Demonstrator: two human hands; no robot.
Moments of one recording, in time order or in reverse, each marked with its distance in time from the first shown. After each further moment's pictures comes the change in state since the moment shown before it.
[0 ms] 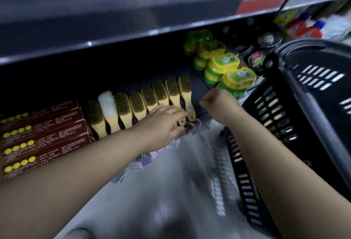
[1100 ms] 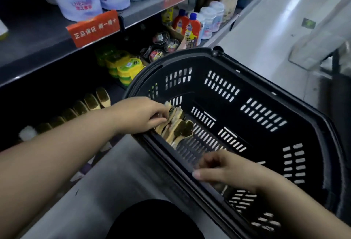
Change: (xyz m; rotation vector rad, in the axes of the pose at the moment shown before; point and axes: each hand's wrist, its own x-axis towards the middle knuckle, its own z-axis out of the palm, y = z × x) left_hand 0.046 0.219 -0.053 0.281 -0.275 0.404; right_hand -0.281 0.147 -0.125 0.776 -0.532 0.237
